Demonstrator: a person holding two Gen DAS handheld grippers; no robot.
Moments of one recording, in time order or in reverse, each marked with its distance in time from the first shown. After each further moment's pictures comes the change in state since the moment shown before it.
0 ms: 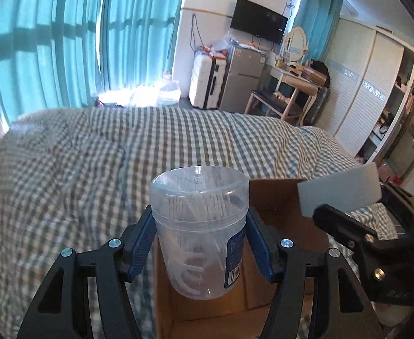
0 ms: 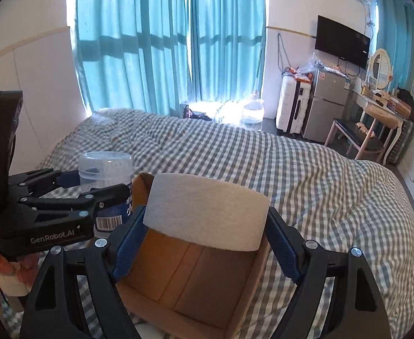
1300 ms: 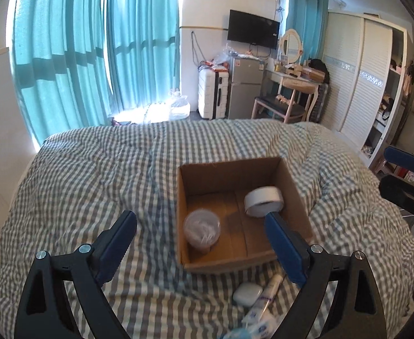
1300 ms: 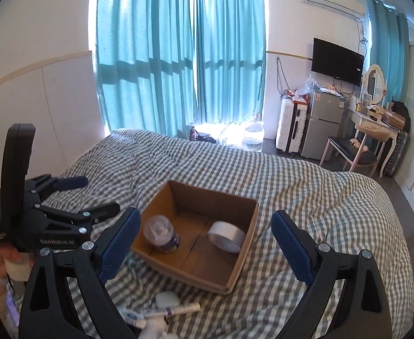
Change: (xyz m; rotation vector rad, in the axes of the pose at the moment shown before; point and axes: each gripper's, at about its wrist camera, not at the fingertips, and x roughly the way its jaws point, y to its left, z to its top) left arm -0.132 -0.032 -0.057 0.108 -0.064 0.127; right arm -0.171 0.010 -0.037 -0.019 -0.104 0.028
